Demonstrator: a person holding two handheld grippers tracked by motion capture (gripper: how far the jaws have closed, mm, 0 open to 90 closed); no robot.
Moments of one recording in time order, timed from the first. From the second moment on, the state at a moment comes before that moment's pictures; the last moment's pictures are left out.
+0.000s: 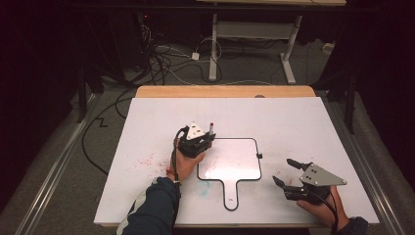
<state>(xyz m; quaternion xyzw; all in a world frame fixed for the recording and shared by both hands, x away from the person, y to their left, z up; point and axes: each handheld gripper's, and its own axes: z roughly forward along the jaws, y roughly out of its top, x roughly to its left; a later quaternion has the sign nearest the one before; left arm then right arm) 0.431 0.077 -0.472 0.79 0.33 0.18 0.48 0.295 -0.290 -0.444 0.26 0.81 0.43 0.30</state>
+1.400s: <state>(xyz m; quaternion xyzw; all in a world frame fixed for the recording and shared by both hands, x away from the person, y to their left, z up) 0.406 0.052 -0.471 0.81 0.29 0.18 0.48 0.294 -0.290 -0.442 0.26 0.81 0.43 0.30</state>
